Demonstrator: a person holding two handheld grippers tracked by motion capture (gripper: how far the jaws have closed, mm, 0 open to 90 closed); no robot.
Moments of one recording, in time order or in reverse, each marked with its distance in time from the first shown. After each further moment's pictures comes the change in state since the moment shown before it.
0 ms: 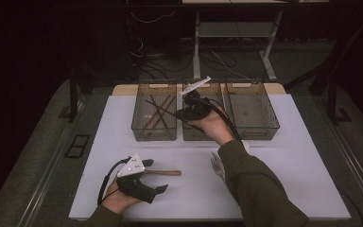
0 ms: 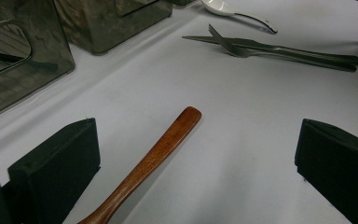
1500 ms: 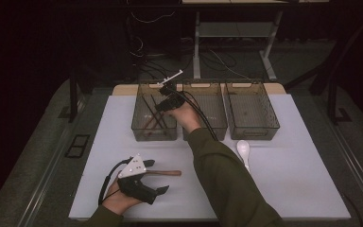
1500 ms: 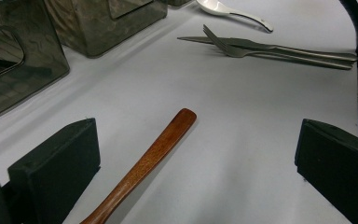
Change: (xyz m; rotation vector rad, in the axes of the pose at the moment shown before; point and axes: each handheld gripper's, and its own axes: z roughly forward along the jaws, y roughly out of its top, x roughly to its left) left arm -0.003 0.002 0.000 0.008 -0.010 0.019; right arm -0.010 0.046 0.082 0.030 -0.080 0.105
